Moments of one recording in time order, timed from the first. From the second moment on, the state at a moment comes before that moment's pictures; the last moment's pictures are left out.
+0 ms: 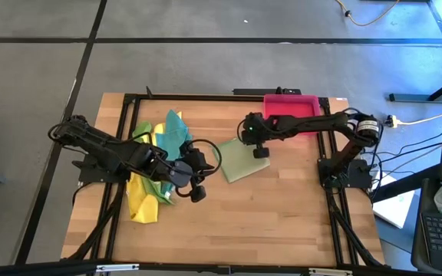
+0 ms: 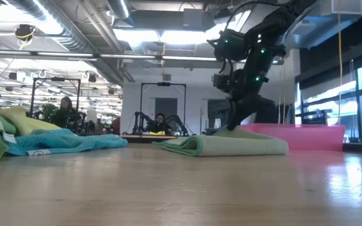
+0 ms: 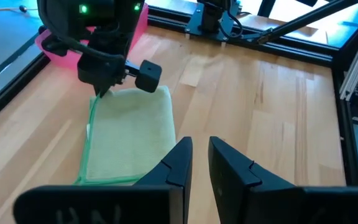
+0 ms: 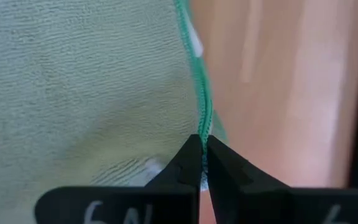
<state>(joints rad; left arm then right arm) -0.36 1.45 1.40 -0.64 -0.53 -0.49 -0.29 1.68 0.99 -0.41 0.18 -0.54</state>
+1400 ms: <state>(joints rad) -0.37 1.45 1.40 -0.64 -0.50 -0.49 -0.32 1.59 0.88 -0.47 -0.15 0.08</state>
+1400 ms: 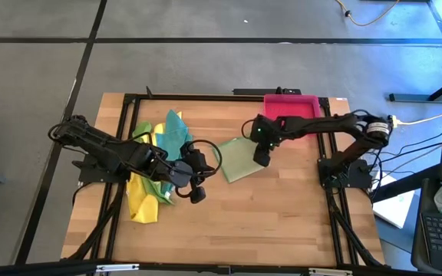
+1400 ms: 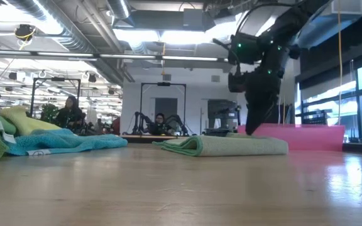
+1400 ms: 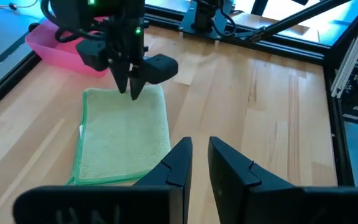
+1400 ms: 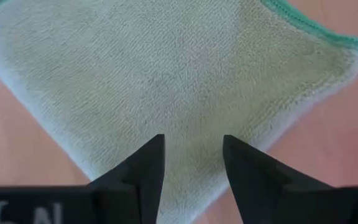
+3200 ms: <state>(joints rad) -0.06 1.44 1.40 0.16 -0.20 -0.21 0.13 1.14 0.28 0.05 0.29 2.15</state>
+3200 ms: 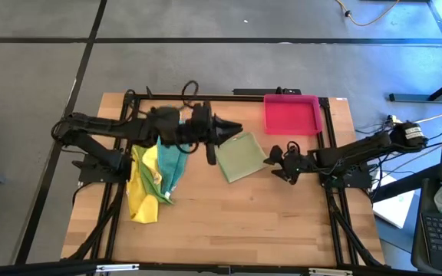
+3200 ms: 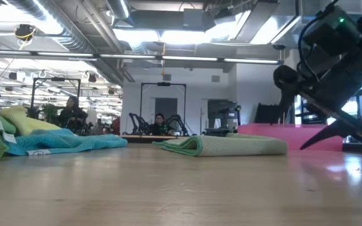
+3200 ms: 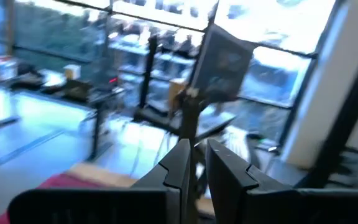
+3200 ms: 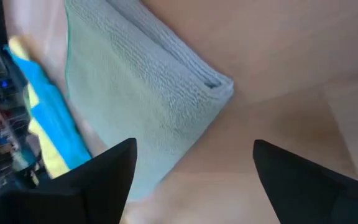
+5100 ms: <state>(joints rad) 0.21 1.30 1.40 -0.10 0.35 -0.07 0.06 1.66 0.62 0.02 0.42 1.87</state>
